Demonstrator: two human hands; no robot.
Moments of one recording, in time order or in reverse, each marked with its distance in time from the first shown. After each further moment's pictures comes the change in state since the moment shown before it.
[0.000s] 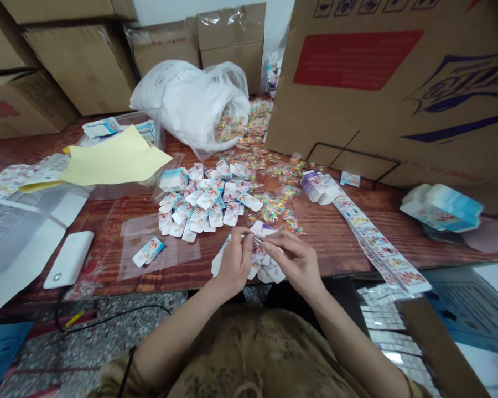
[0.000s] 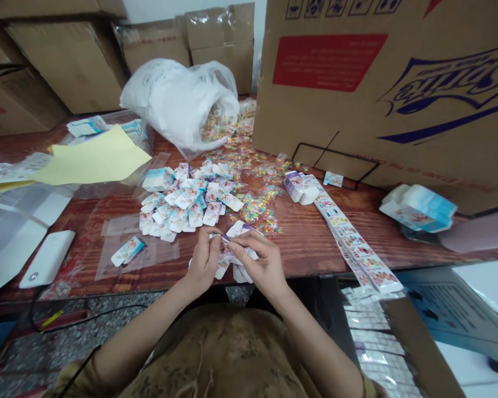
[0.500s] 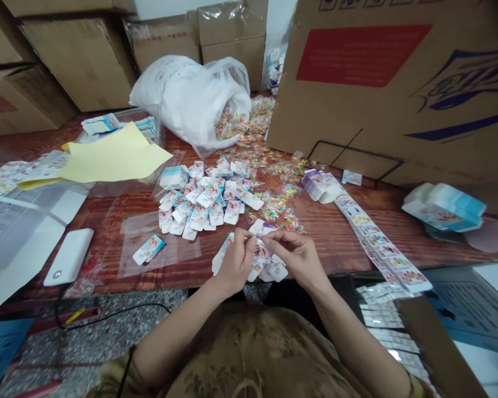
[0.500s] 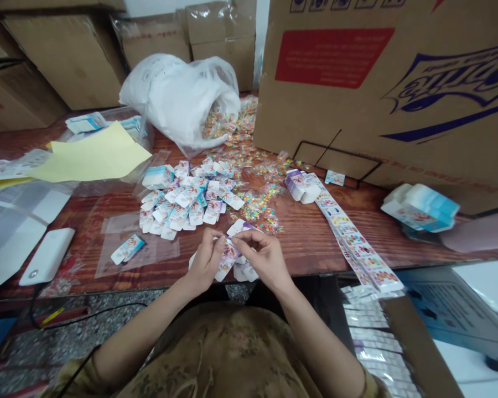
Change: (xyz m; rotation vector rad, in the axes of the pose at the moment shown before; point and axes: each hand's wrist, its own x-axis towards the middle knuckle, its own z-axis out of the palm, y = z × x) left_hand -0.002 -0.005 -0.002 -0.010 -0.089 -0.045; right_hand 0.005 0.004 0.001 0.154 -0.013 0.261
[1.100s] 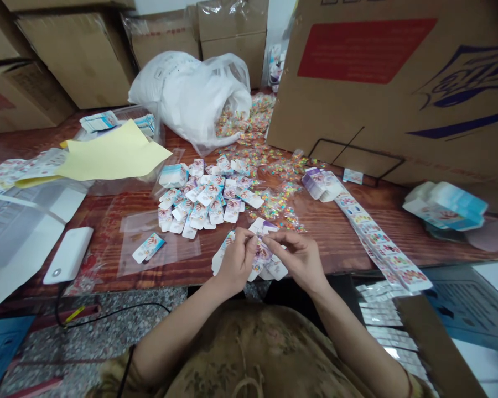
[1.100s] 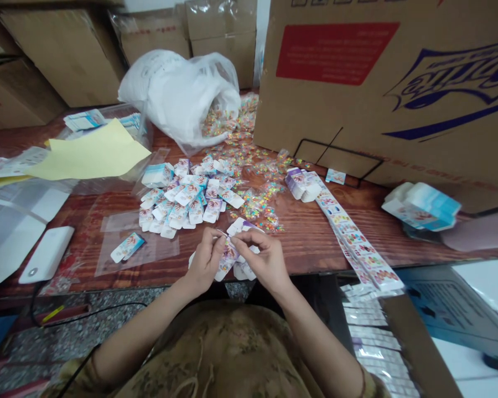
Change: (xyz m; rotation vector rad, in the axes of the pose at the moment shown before) left_hand -0.001 0.000 0.000 0.059 0.005 0.095; right_hand -0.001 0.000 -0.001 -0.091 0.057 -0.111
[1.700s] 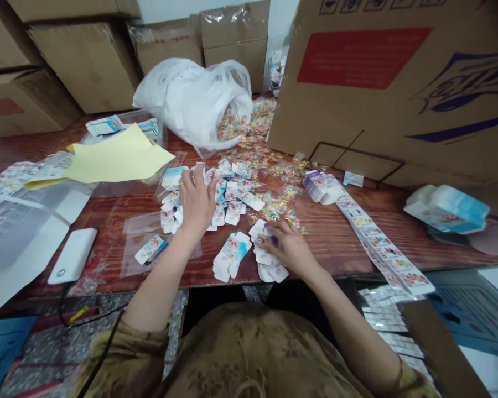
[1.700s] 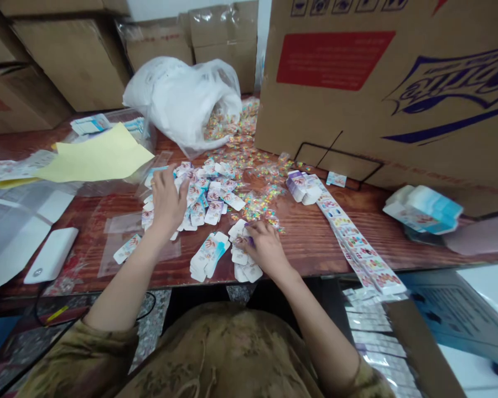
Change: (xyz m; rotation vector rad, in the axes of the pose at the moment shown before) left_hand 0.097 0.002 -0.085 0.644 0.501 0.189; right_hand 0.028 0.058 -0.026 -0.964 -0.271 -0.193
